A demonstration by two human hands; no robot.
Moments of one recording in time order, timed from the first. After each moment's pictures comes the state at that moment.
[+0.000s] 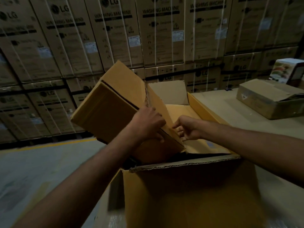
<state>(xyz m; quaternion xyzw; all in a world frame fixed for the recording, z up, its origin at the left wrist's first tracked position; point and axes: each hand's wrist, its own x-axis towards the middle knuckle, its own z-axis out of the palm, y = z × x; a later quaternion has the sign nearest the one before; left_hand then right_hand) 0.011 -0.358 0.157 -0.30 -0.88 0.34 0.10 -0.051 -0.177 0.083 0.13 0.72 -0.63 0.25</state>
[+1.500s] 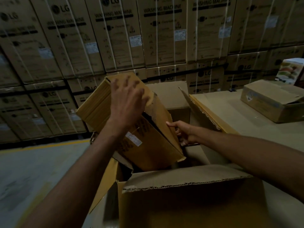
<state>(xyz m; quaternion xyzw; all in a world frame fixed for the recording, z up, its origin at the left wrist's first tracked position) -0.037 -0.384 0.186 -0.12 -0.92 0.11 0.36 -0.121 -0.164 0.037 0.08 0.74 -0.61 0.27</state>
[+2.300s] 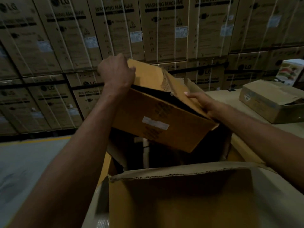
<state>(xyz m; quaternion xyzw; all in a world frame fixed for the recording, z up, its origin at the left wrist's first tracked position) -0.064 -0.365 0.251 0.07 -0.93 -0.01 0.36 -0.105 -0.090 0.135 0.11 0.72 -0.67 0.14</state>
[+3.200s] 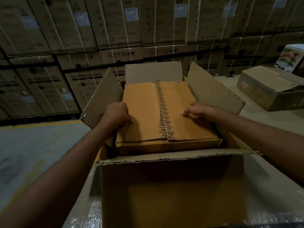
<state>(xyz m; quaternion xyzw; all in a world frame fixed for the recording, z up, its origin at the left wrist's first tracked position) -0.077 -0.401 0.081 0.01 -1.00 -0.09 -0.01 -0.113 -0.081 0.061 0.10 0.94 -0.32 0.12</state>
